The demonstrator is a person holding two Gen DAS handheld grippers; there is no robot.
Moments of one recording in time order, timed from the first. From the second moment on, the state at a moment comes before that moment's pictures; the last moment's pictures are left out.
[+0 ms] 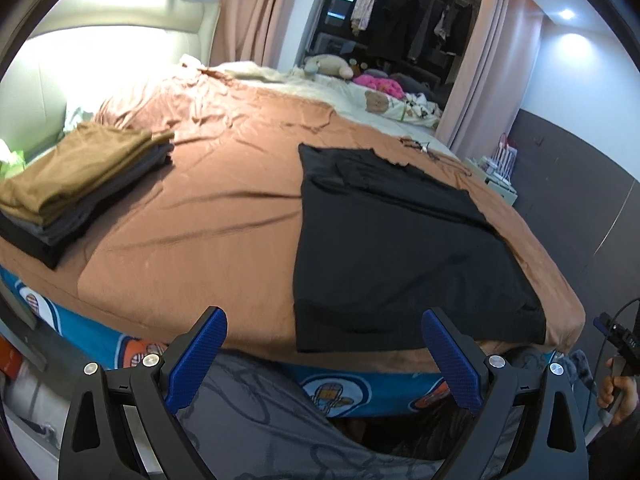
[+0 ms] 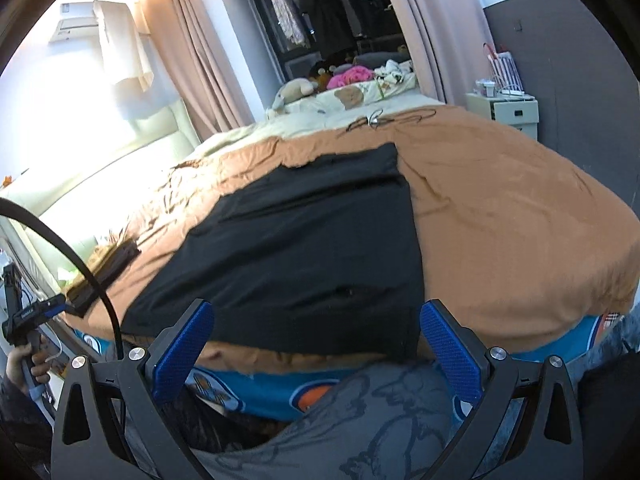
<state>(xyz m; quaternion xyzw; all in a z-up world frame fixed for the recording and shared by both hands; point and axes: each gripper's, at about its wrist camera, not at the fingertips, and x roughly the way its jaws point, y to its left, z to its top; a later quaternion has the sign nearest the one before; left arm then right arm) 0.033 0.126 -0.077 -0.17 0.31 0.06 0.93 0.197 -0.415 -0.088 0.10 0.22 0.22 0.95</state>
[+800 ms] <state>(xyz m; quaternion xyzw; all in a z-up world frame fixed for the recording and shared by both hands) 0.088 0.150 -0.171 -0.27 0.41 0.01 0.87 0.281 -0.383 -0.079 0.08 0.33 0.19 0.92</state>
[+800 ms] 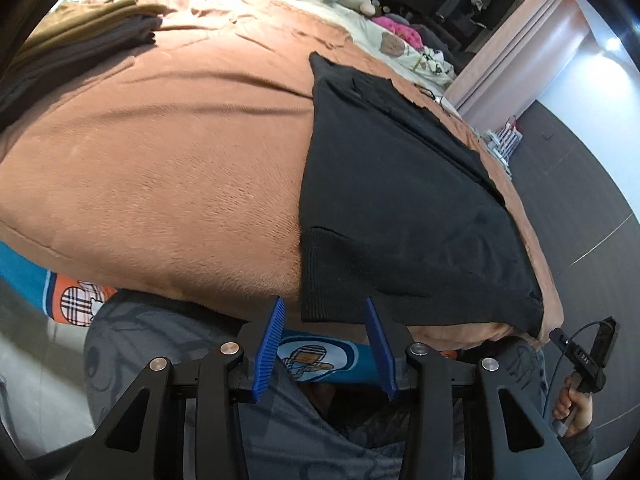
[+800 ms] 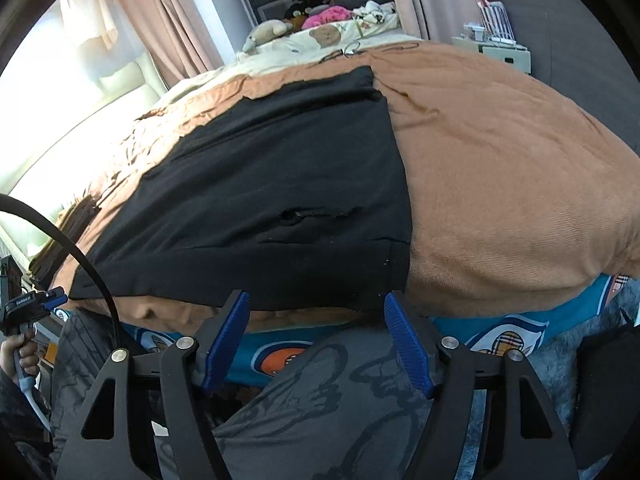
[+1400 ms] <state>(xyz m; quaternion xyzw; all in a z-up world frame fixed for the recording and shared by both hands) 0.102 0.161 -0.195 -0.33 0.43 -0.02 0.84 0.345 -0.378 -0.096 0.11 0.39 0.20 0.89</state>
